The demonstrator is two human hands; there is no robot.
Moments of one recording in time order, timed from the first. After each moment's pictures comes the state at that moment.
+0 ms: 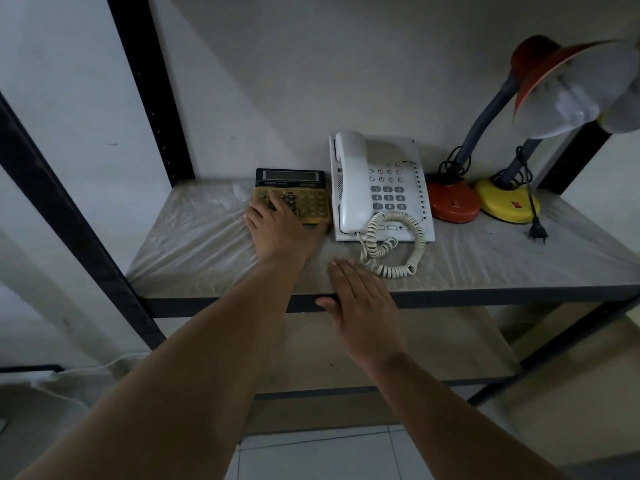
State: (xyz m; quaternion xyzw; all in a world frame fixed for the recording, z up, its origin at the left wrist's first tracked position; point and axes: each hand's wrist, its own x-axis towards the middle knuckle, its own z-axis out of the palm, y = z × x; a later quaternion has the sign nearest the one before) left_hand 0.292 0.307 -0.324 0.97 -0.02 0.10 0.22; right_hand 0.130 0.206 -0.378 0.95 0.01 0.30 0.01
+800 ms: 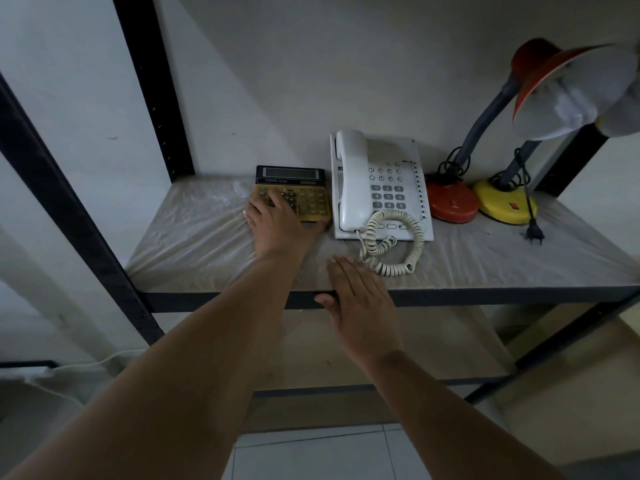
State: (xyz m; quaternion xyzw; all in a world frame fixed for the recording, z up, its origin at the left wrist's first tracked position) left_hand 0.293 0.310 -0.326 0.96 -0.04 0.10 0.25; right_hand 0.130 0.207 -0.377 0.95 0.01 0.31 0.00
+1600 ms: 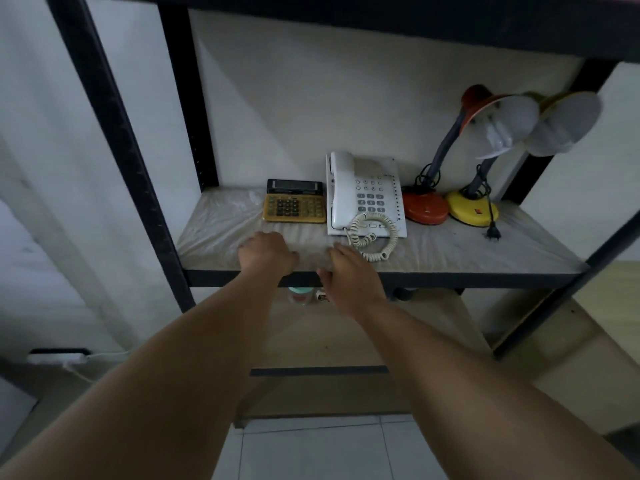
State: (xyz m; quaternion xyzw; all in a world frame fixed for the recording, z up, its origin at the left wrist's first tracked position) left_hand 0.183 0.369 -0.260 0.99 -0.04 -0.05 0.09; right_hand 0.095 0.227 -0.283 0.98 -0.02 0.11 -0.14
